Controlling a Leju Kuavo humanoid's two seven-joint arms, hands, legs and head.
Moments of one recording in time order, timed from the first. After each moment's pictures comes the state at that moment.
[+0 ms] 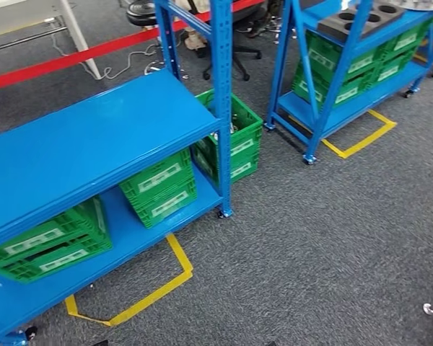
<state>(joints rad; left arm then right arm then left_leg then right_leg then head) -0.12 -0.25 1.28 -0.22 -0.88 0.32 -0.22 -0.06 0.18 -0.49 -0.20 1.00 -0.27 0.04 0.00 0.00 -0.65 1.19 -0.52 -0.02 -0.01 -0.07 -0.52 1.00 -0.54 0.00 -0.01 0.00</state>
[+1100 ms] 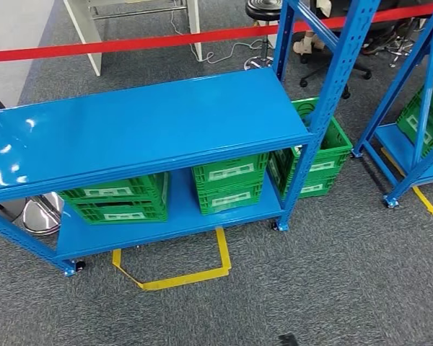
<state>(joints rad) -0.11 -0.22 1.34 -0.22 -0.79 0.33 -0.28 -0.07 0.20 -0.70 -0.20 0.79 -0.21 0.02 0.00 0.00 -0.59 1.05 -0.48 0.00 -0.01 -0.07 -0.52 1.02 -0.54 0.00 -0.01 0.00</state>
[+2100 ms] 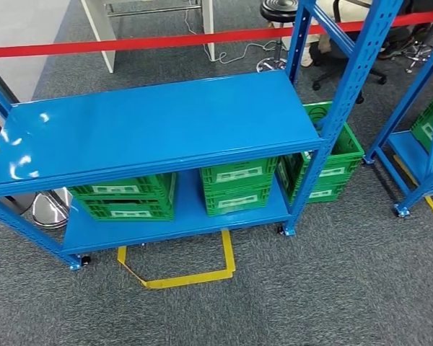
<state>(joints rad) 0.03 -0.12 0.71 -0.30 -0.43 0.16 -0.16 0.02 0.11 -0.48 -0.30 0.39 -0.07 0.00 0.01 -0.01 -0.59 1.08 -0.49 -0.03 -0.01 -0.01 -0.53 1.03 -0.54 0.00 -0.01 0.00</state>
